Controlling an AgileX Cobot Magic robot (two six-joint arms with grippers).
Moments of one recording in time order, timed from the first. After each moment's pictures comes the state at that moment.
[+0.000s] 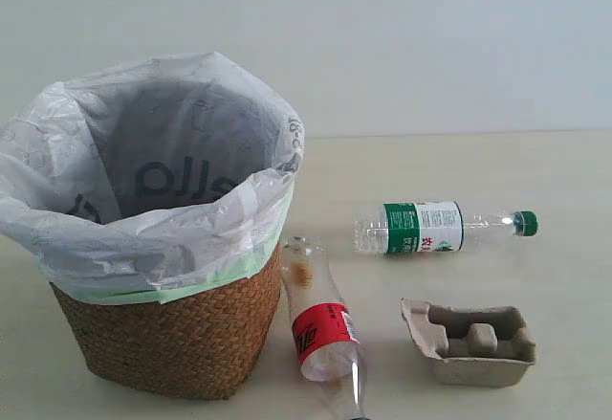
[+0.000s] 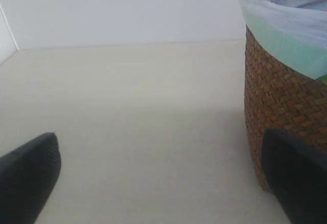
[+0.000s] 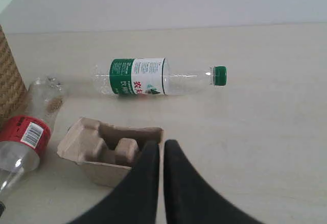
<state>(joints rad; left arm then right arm) 0.07 0.00 0.00 -0.02 0.31 0.06 0.27 0.01 0.00 -0.02 0.34 0.14</state>
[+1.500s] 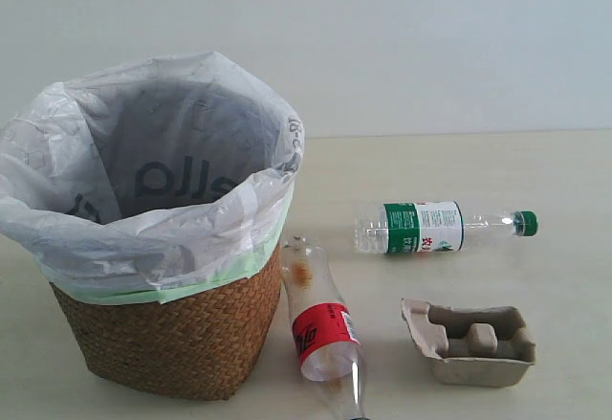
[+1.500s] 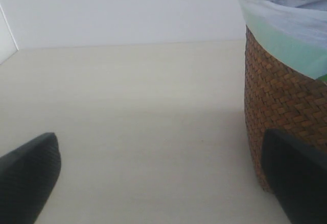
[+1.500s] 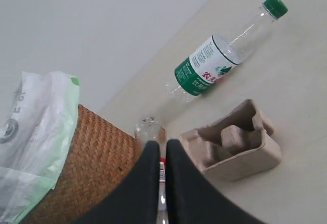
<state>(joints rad) 0.07 0.00 0.00 -0.02 0.31 0.06 0.27 0.01 0.00 0.38 0.30 0.52</state>
